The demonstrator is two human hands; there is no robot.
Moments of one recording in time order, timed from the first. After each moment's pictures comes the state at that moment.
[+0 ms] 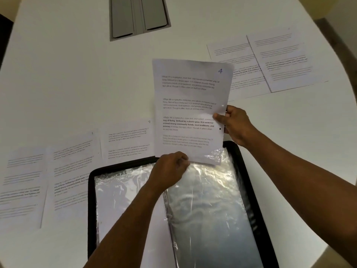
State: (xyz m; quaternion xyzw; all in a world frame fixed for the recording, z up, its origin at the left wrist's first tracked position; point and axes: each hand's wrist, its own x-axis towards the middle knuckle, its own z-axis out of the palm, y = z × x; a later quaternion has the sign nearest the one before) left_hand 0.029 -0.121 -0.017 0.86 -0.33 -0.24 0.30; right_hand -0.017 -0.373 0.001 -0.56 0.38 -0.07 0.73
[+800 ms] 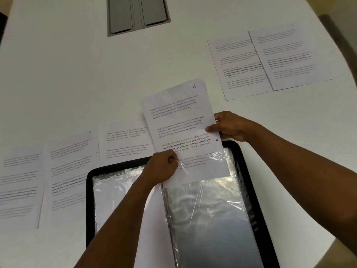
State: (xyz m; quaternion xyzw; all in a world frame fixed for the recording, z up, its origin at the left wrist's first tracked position) left_hand 0.054 -0.113 -0.025 0.87 -0.28 -0.32 0.25; right_hand -0.004 -0.384 -0.009 -0.64 0.31 0.19 0.67
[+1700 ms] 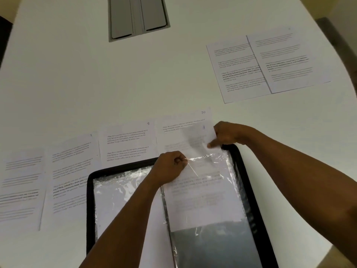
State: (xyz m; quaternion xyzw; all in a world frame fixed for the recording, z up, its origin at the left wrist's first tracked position) left_hand 0.046 -0.134 -0.018 0.85 -0.28 -0.35 0.28; right_hand -0.008 -0.387 -0.010 -0.81 0.21 0.29 0.46
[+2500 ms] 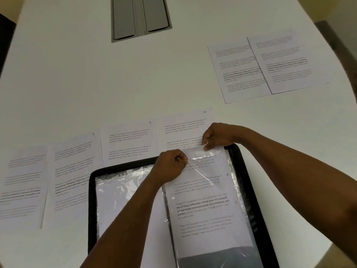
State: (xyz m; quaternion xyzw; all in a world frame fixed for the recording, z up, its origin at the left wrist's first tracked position) left_hand 0.044 -0.132 -0.019 0.85 -0.28 -0.31 0.30; right_hand 0.001 -0.367 -0.002 -0.88 0.10 0.30 0.36
